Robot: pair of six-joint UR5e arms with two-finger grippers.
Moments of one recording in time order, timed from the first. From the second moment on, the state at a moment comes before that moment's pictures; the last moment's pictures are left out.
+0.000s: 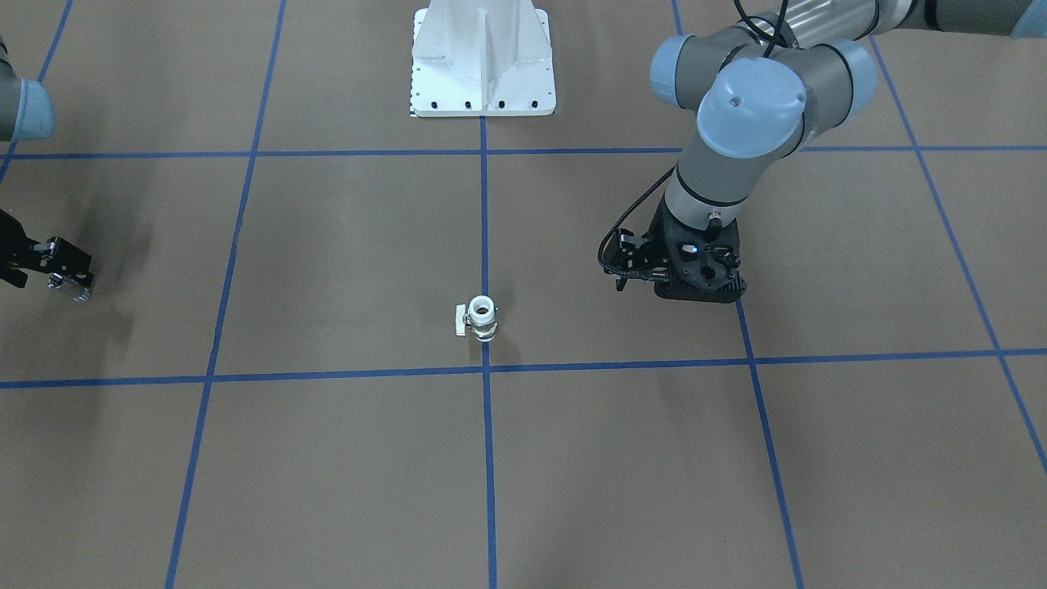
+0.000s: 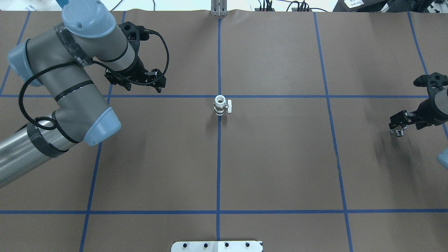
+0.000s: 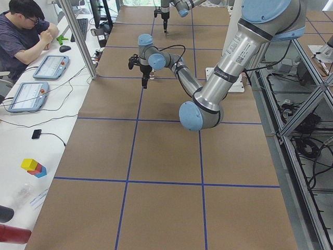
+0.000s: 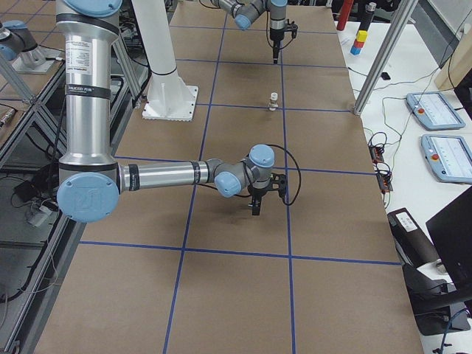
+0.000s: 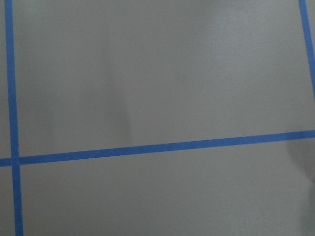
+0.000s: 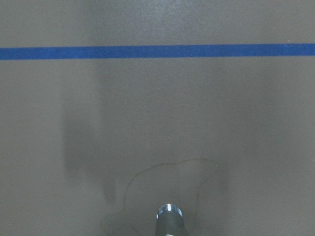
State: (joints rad) left arm -0.80 -2.19 -1.68 -1.56 -2.05 -0.90; right arm 1.03 -1.62 1.62 -1.12 2.21 0.71
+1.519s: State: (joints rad) left arm -0.80 -2.19 -1.68 -1.56 -2.06 -0.91; right arm 1.03 -1.61 1.61 -1.12 2.24 0.71
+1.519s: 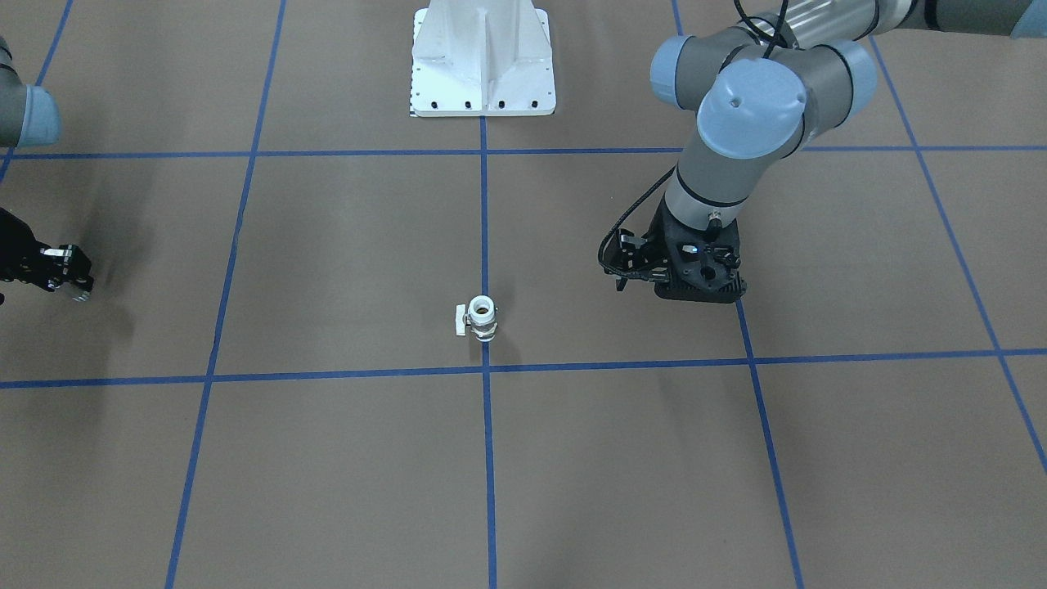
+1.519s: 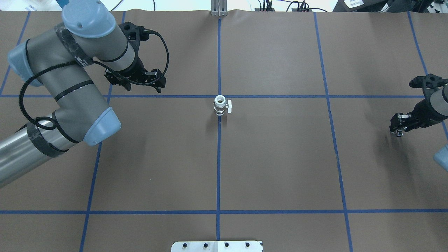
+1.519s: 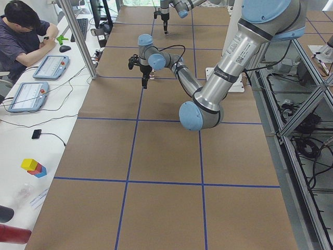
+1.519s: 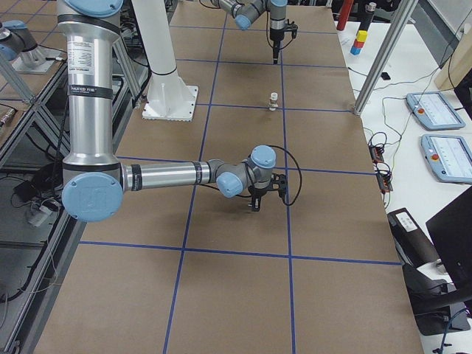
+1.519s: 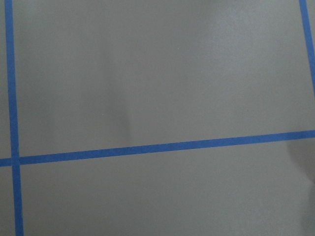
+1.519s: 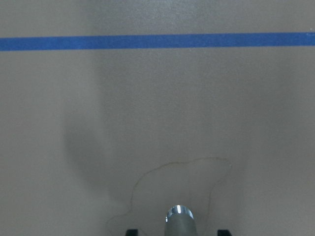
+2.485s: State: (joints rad) left arm -0.80 -2.19 -1.68 -1.56 -2.06 -0.91; right arm 1.08 -1.60 1.69 -1.18 2.30 0.71
